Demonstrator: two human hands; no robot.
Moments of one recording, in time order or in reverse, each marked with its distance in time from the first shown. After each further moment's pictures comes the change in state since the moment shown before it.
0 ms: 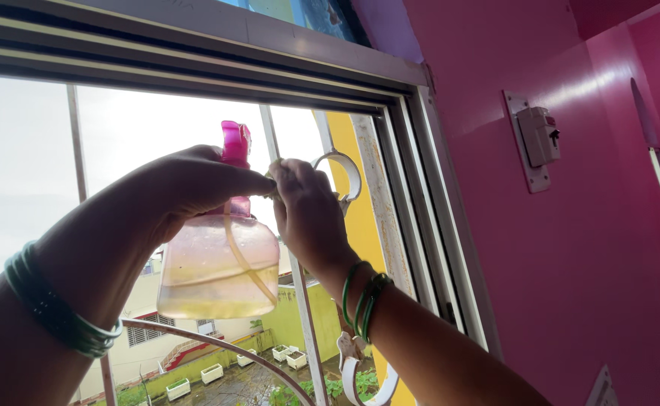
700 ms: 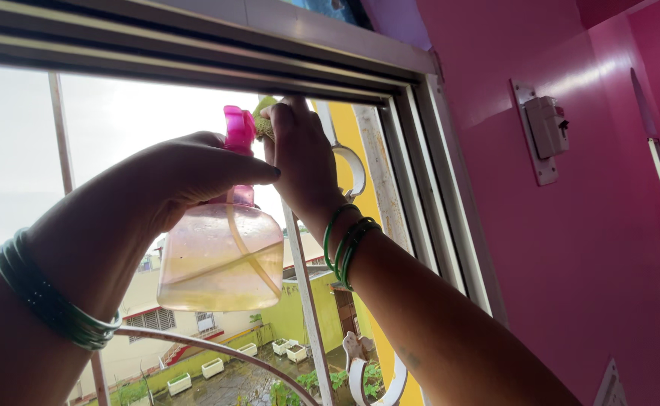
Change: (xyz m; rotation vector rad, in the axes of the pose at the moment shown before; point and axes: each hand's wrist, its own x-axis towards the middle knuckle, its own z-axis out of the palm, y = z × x) left_hand 0.018 -0.002 -0.003 -0.050 -0.057 0.022; right_hand 0.059 0.029 0.040 0.012 0.081 0.024
